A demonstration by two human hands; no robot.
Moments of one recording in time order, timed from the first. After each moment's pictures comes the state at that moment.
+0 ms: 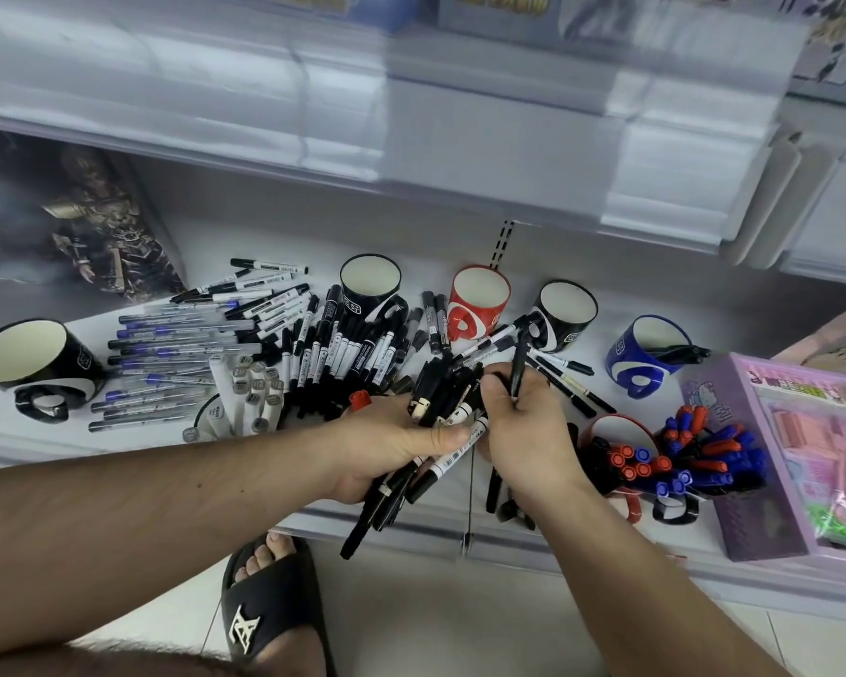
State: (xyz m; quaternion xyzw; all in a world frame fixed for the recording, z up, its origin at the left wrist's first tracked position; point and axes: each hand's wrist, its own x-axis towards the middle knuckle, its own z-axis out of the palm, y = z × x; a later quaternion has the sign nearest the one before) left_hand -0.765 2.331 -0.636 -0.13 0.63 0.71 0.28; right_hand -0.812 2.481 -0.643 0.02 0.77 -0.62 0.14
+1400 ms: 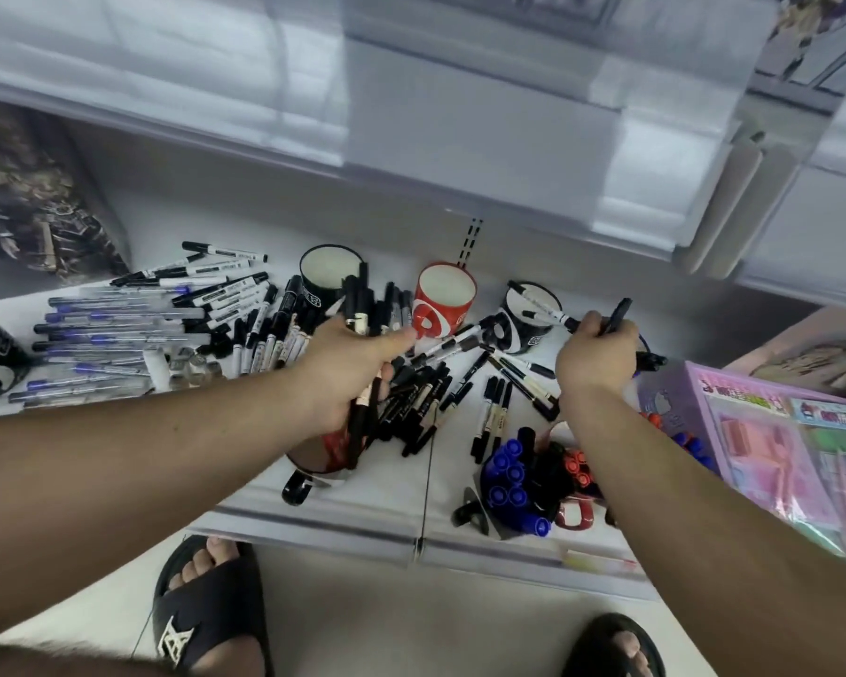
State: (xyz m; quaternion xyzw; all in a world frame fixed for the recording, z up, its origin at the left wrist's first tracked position) left_hand -0.822 2.335 -0.628 -0.27 0.61 0.74 0.05; right_hand -0.933 2.547 -0.648 0.23 0.82 -0.51 -0.12
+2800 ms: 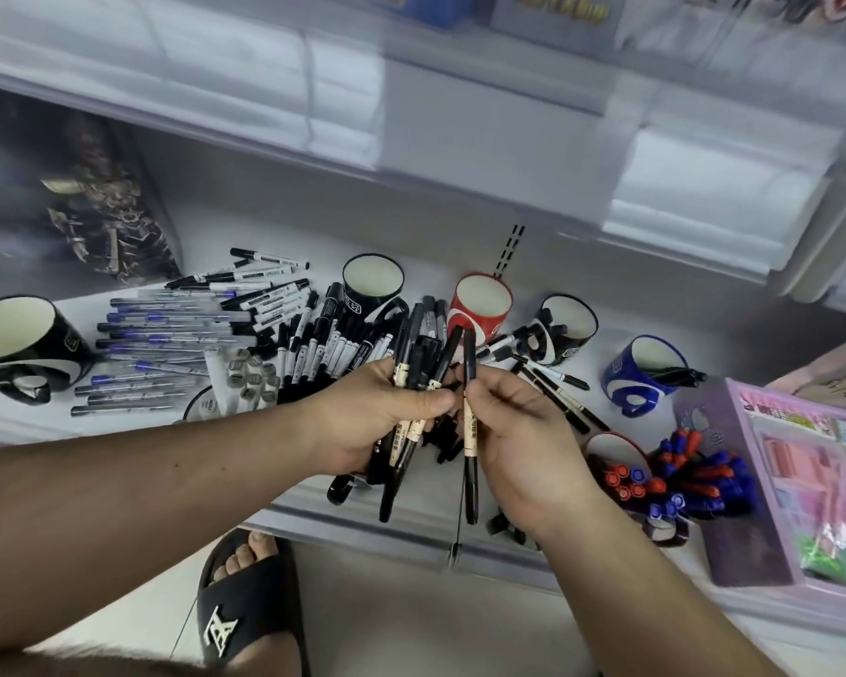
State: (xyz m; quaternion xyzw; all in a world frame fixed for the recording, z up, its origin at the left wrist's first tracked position) left_hand -0.779 2.317 -0.631 -0.14 0.56 0.80 0.16; right_hand -0.802 2.470 -0.619 0.02 0.60 -0.77 0.23
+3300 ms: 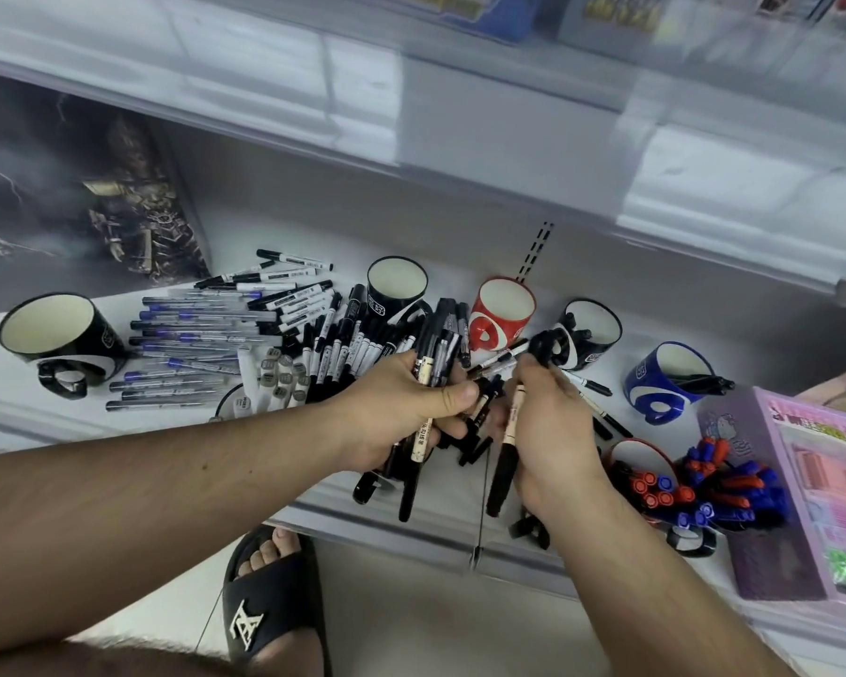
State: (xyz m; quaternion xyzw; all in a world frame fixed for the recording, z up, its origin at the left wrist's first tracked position) left_hand -0.774 2.310 -0.623 -0.16 0.60 0.77 0.13; right_hand -0.808 2.449 -0.607 0.12 0.66 -0.72 0.16
